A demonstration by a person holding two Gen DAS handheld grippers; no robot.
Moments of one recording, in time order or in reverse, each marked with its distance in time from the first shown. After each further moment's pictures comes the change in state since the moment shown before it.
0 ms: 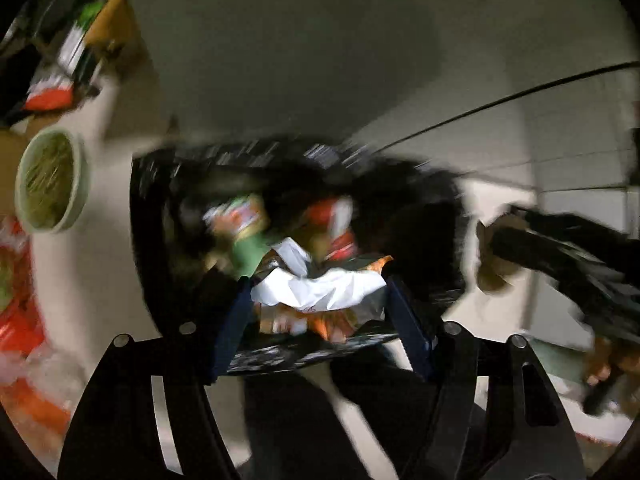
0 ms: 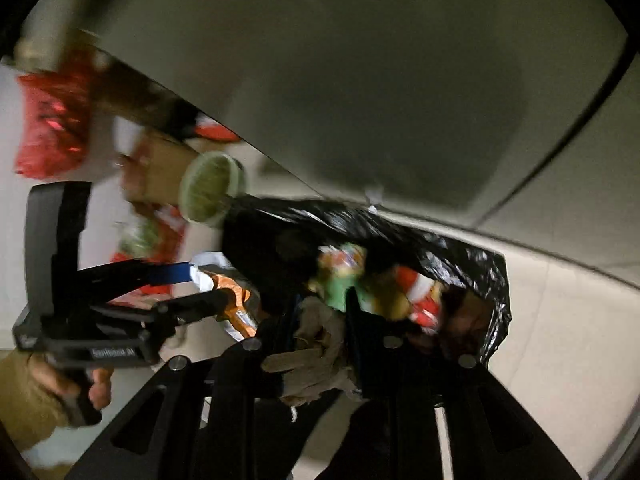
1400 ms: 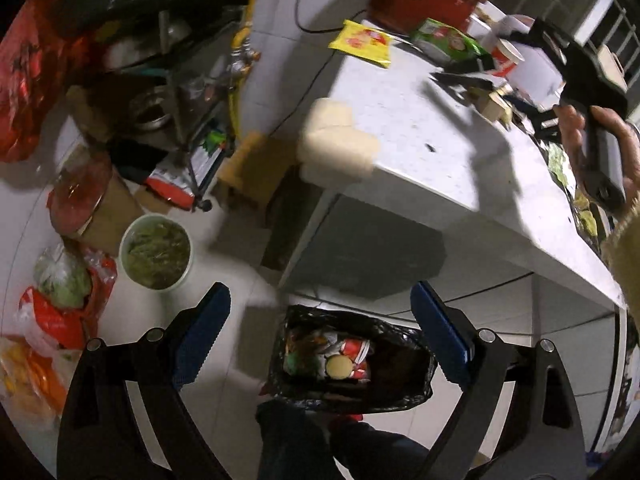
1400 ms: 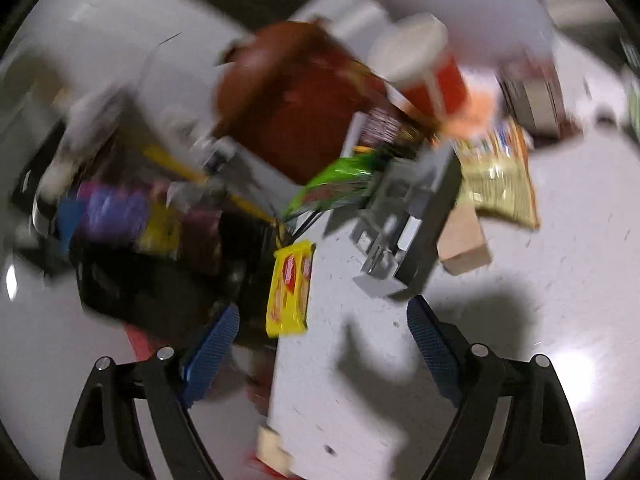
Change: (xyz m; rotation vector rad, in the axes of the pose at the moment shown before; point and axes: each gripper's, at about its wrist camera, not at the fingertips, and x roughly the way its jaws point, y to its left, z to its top) left arm -0.332 0.052 -0.051 -0.212 -0.587 0.068; right arm -0.268 0.096 0.271 0.404 -0.572 0.421
